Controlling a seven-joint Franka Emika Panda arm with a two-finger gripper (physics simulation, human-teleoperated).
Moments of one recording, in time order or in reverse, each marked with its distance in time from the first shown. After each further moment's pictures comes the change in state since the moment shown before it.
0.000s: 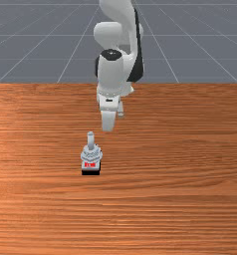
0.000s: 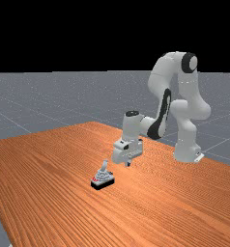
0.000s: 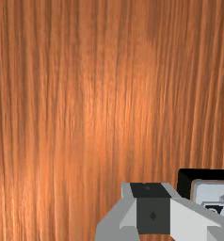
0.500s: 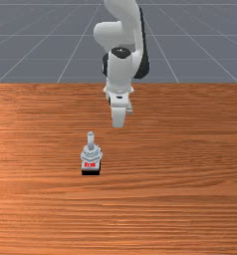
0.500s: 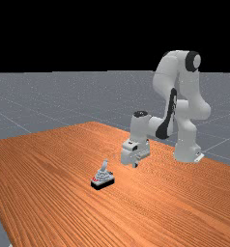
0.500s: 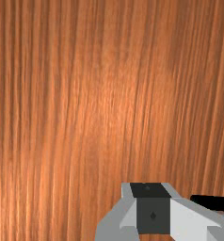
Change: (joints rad) arm 0.048 -0.049 0.012 -0.080 -0.039 0.029 0.046
